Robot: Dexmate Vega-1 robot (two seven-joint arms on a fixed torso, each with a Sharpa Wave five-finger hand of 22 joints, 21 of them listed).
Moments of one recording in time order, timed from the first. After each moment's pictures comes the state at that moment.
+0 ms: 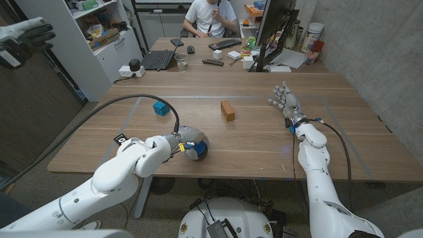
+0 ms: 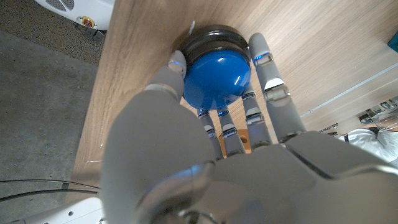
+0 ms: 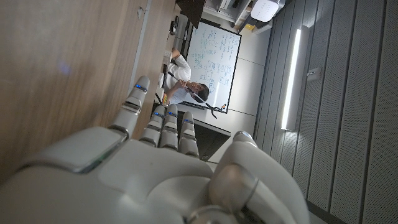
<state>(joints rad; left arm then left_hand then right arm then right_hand) 1.23 0.95 0.43 -2.42 0.98 0.36 -0.58 1.15 -0.05 0.45 -0.17 0.21 0.57 -0.06 0.26 0.22 0.40 -0.03 0.38 0.41 0.51 0.10 0.30 0.26 0.95 0.20 0.25 0.18 -0.85 0.09 0.35 -1.24 0.00 0.22 0.46 0.27 0.09 0.09 0.06 0.21 0.23 0.01 0.20 0.19 0.25 0.08 0.20 0.20 0.16 0.02 0.22 0.22 0.40 0.18 0.20 0.17</state>
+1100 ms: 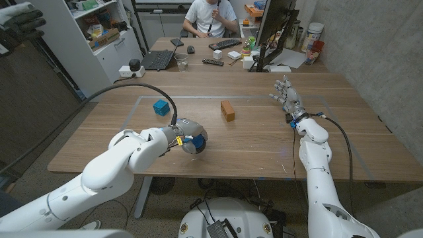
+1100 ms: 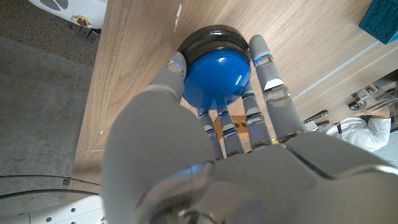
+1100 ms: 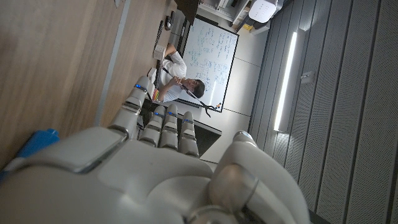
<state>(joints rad) 1.23 1.00 0.38 -2.51 0.98 0.39 -0.65 1.14 -0.05 0.45 -0.17 0.21 0.57 -0.06 0.25 0.22 0.39 -0.03 0.38 0.42 0.51 0.09 0.29 0.26 0.93 0.21 0.23 0.18 -0.88 0.12 0.33 -1.39 -0.04 0.15 0.44 0.27 0.09 0.09 0.06 0.21 0.24 0.02 0.20 0.19 0.25 0.09 0.20 0.20 0.16 0.02 0.22 0.22 0.41 0.17 0.20 0.17</state>
